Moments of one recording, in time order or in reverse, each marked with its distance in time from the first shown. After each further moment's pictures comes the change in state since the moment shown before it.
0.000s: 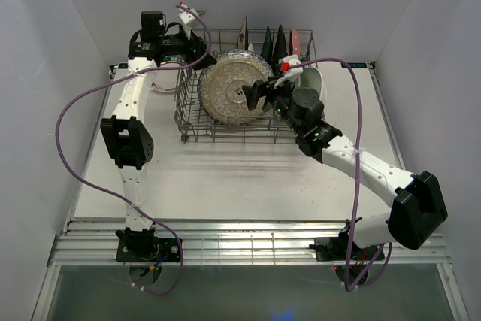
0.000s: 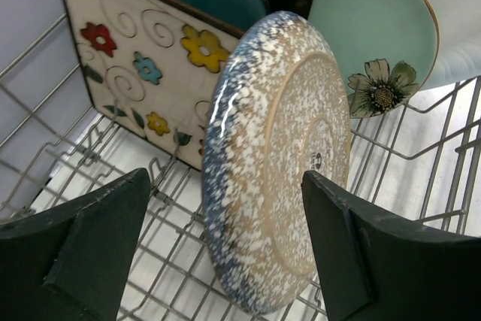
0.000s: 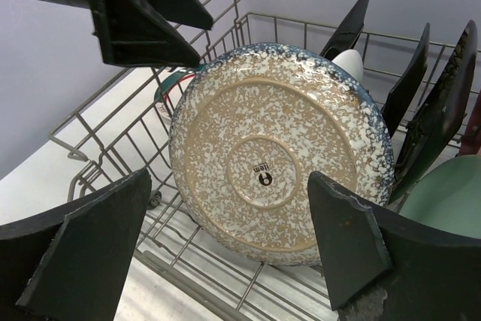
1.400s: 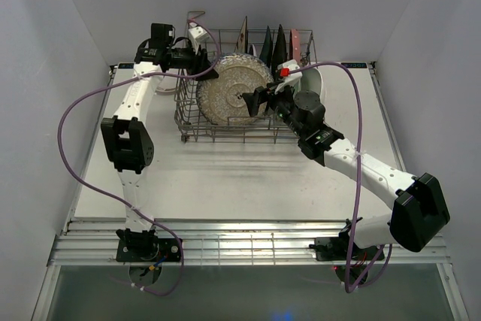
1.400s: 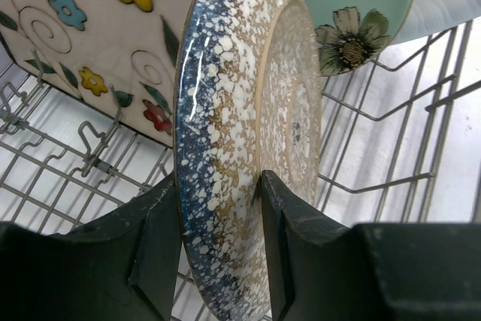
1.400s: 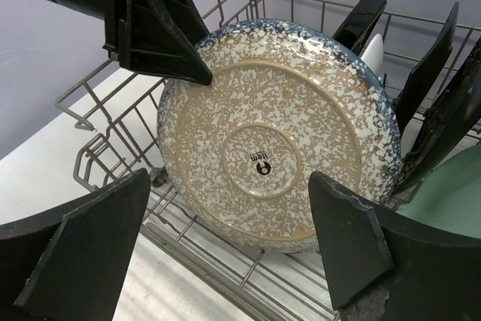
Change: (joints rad) left arm -0.046 -0.047 -0.158 -0.101 -0.003 0.109; right arm -0.015 -0.023 -0.055 0.000 -0.080 0.001
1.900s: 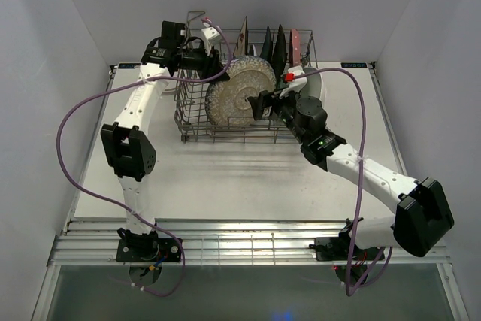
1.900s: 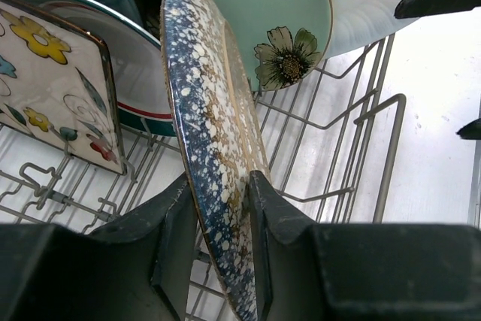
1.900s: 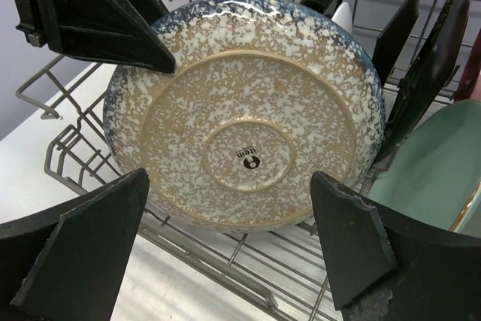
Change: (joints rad) left arm -0.092 -0.111 -0.034 -0.060 -0.024 -0.005; right arm -0.002 -0.034 -0.061 -0.003 0.072 0.017
